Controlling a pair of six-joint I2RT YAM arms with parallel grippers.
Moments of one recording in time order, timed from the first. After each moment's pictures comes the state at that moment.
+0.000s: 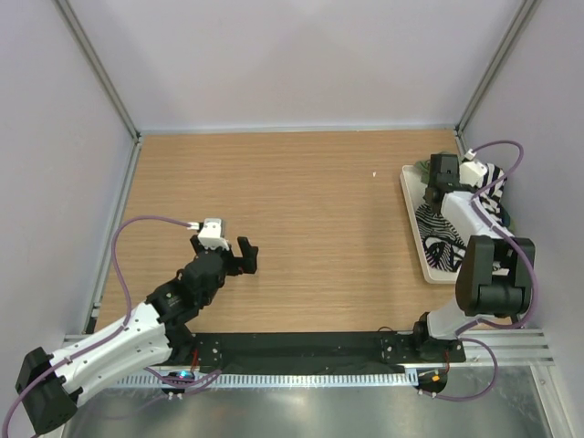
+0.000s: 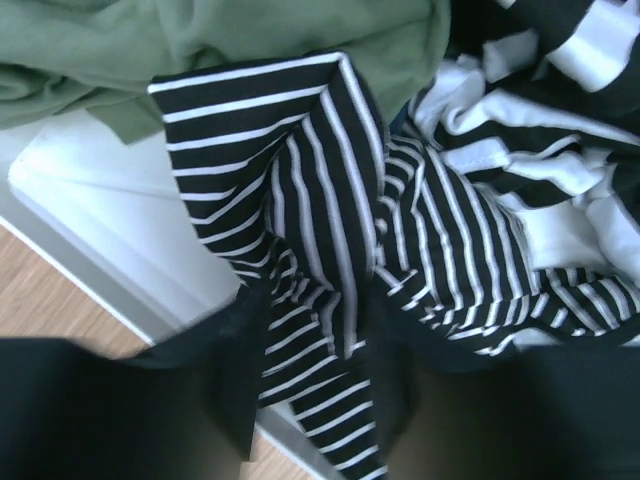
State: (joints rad) left arm -0.84 0.65 0.35 -0.06 -0.52 -0.47; right arm -0.07 1.55 1.03 -0.37 0.50 0.62
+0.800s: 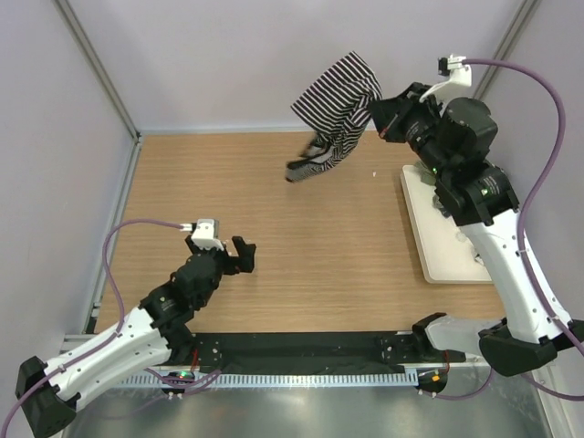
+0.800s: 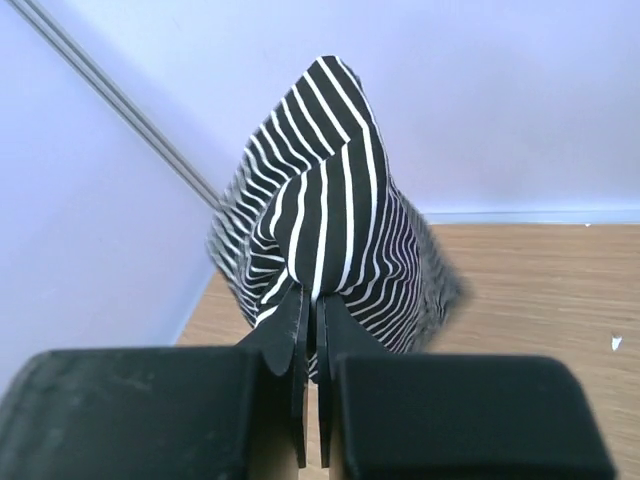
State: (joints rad) left arm -0.84 0.59 0.35 -0.08 -0.53 -0.47; right arm 0.44 1.23 1.66 -0.42 0.06 0.45
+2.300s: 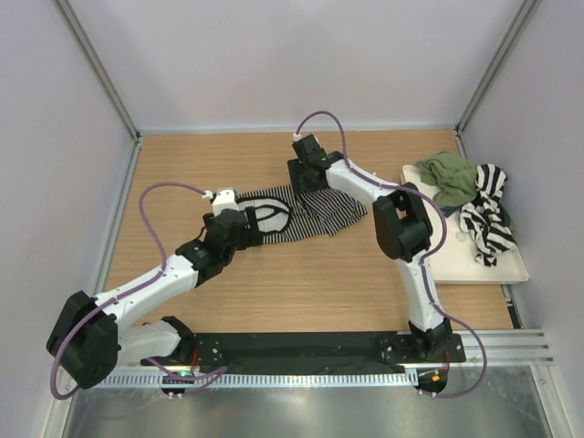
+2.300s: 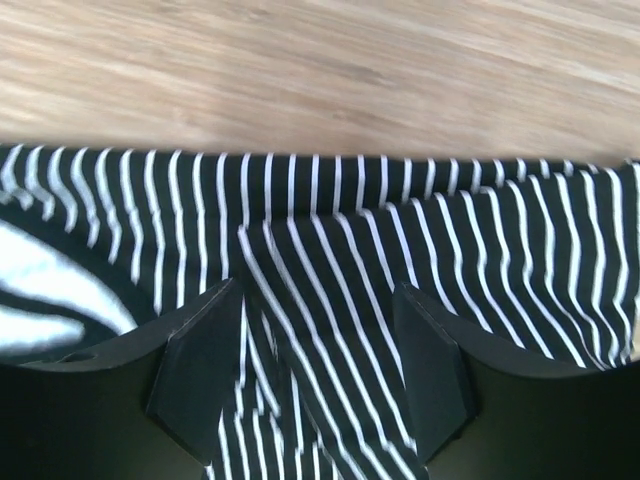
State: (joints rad) left arm -0.67 1.15 0.65 -0.14 -0.45 -0.58; right arm 0.57 2.22 1.82 -0.53 0.16 0.27
